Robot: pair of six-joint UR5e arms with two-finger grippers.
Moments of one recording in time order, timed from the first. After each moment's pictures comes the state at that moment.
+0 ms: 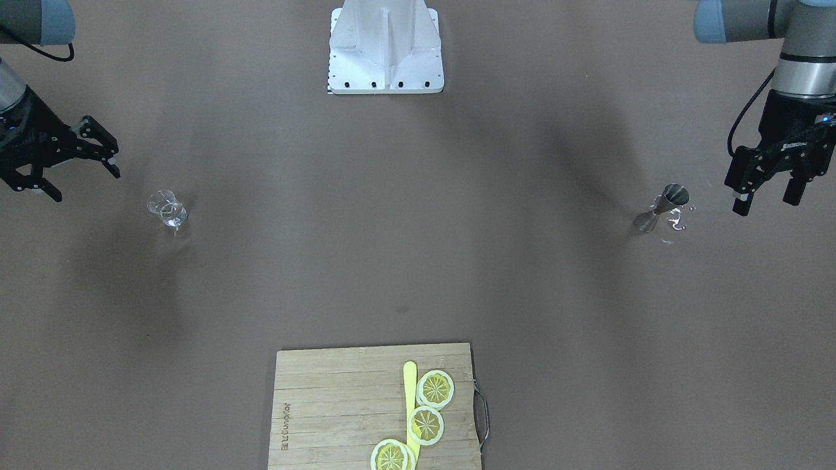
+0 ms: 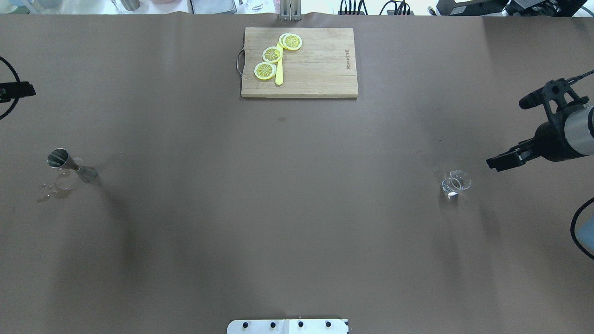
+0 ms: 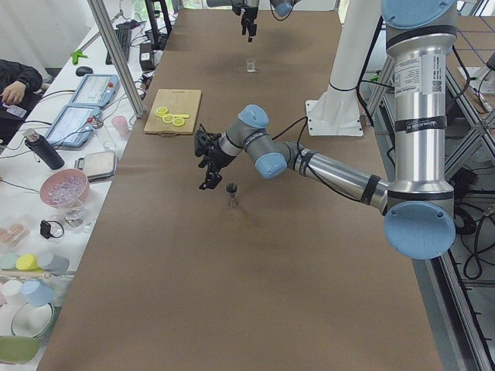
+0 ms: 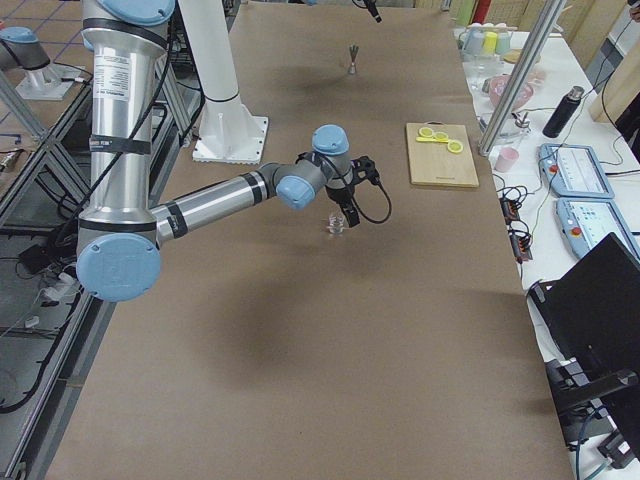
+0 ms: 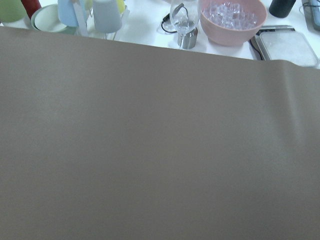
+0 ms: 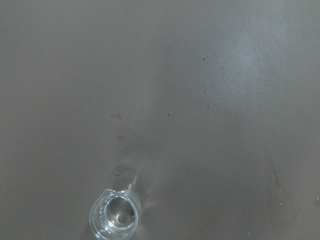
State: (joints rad) left arm -0.97 -1.45 -1.99 -2.18 -1.59 -1.11; right arm 0.91 -1.67 2.01 -1.11 2.06 0.49
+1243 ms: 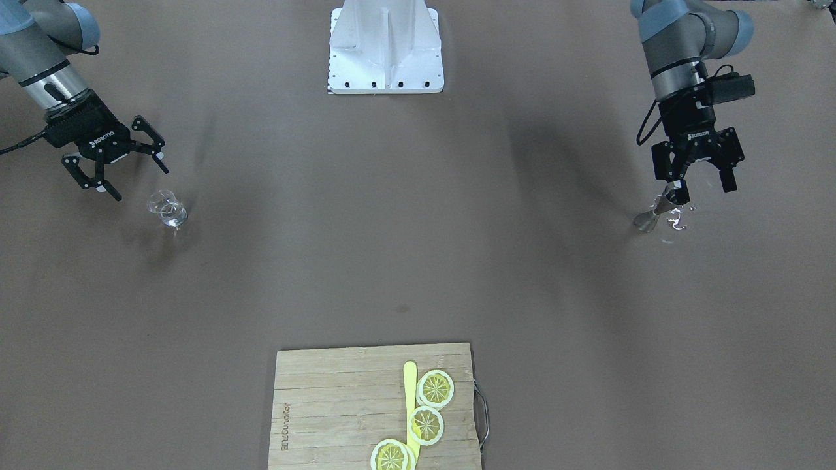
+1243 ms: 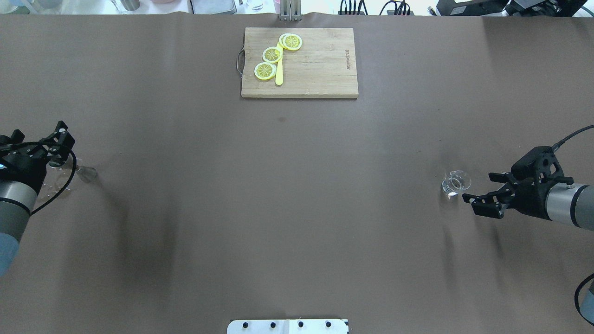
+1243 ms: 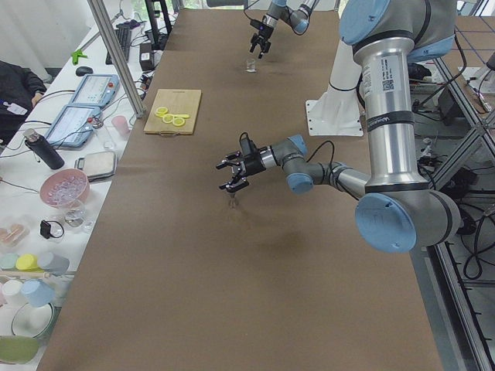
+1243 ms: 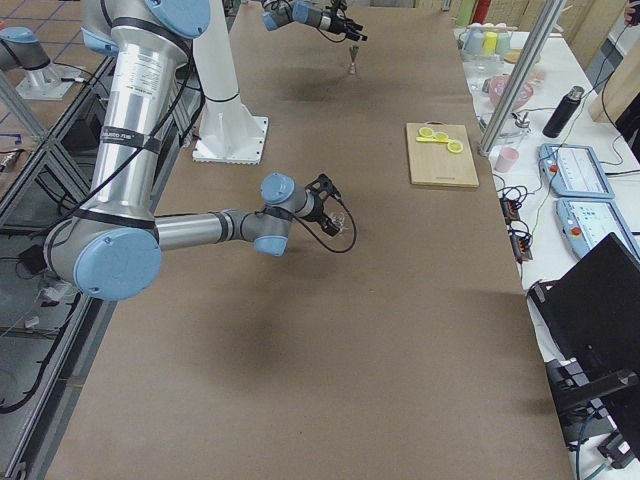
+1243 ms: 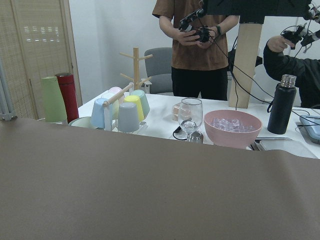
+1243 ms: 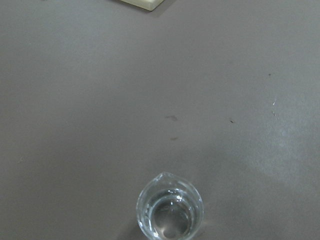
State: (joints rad) left arm -0.40 -1.35 -1.89 -2.37 -0.62 -1.44; right arm 0.59 -1.82 1.81 -0.35 1.65 0.64
